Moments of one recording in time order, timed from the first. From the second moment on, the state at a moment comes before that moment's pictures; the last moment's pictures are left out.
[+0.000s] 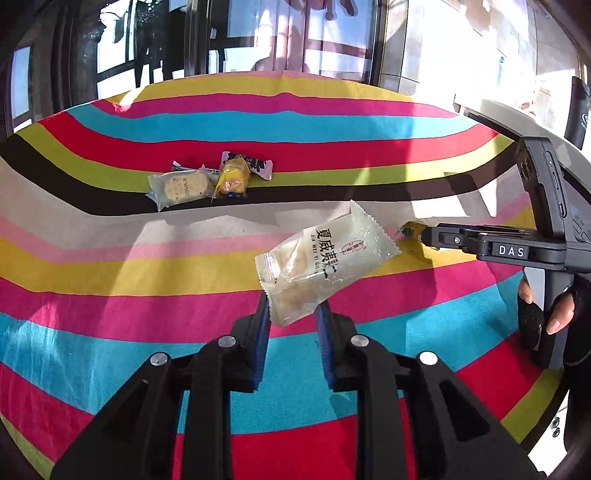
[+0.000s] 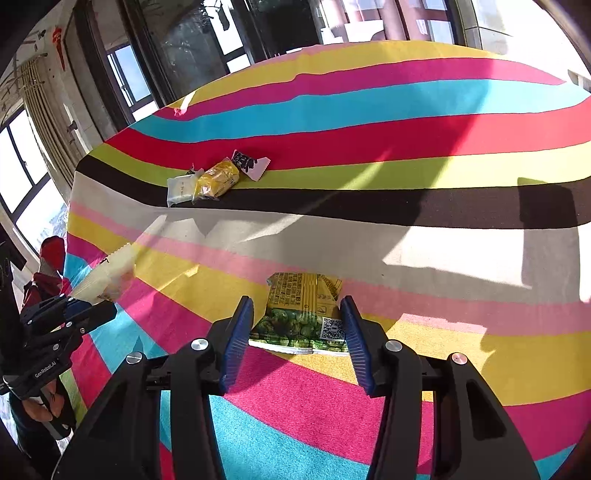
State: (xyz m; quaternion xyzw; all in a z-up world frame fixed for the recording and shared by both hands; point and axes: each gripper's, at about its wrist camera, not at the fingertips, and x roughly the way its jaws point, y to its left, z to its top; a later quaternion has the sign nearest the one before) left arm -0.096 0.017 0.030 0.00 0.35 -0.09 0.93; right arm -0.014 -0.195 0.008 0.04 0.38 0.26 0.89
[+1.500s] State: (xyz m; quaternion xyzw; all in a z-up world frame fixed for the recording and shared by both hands) left arm -0.235 0.136 0.013 -0.09 0.33 -0.01 0.94; right arm -0.142 -0.065 -0.002 -0.13 0.39 0.31 0.86
